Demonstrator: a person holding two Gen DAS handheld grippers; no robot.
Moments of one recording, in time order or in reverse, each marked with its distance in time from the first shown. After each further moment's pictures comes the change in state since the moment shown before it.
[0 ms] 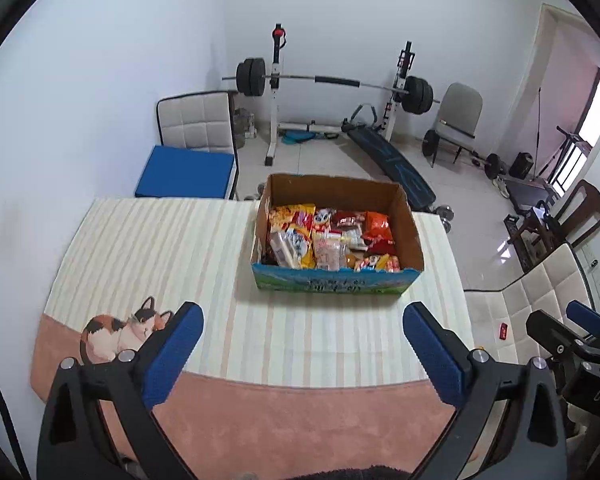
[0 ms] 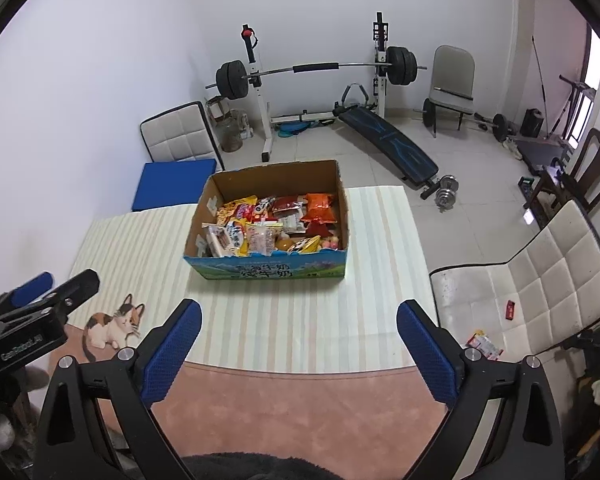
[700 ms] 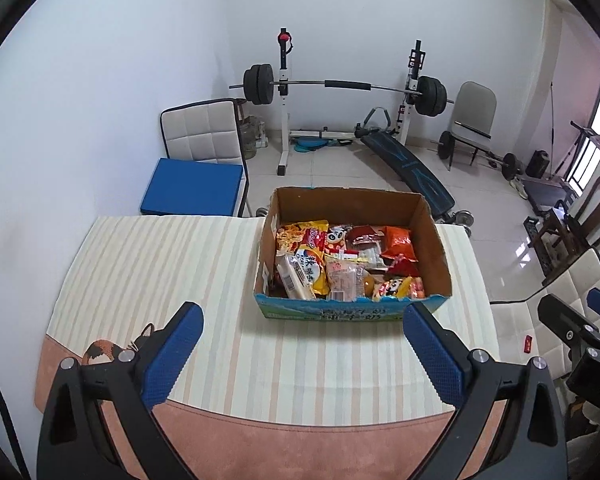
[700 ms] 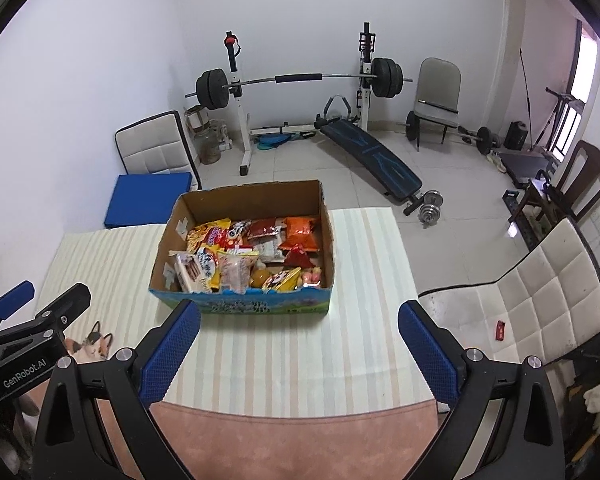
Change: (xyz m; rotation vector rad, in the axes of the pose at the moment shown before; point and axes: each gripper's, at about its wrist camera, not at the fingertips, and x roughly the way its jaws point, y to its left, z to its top) left arm 0.065 -0.007 0.025 0.022 -0.016 0.076; right arm 0.072 0.001 0.042 -0.005 -0.042 -0.086
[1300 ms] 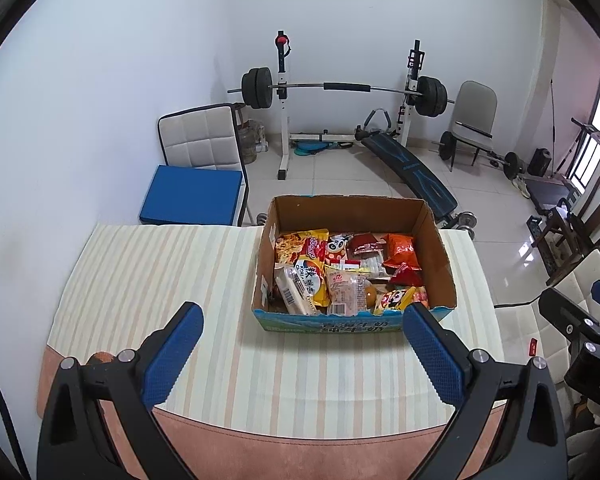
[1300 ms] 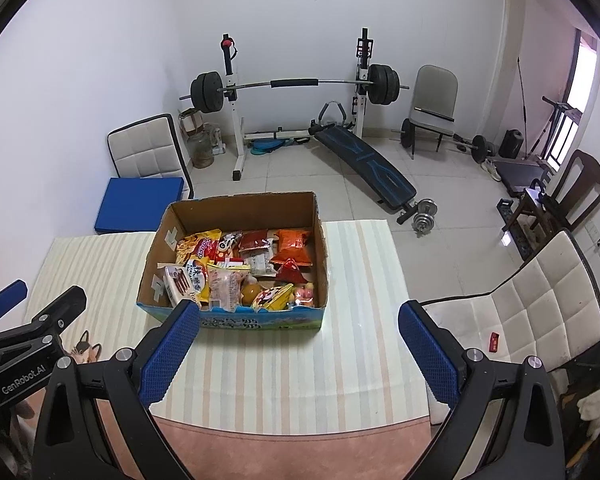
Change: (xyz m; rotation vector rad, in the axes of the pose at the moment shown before) left arm 0.011 -0.008 0.013 0.020 -0.009 0.008; right arm 0.014 -0.003 0.013 -0.011 -0.018 -0.030
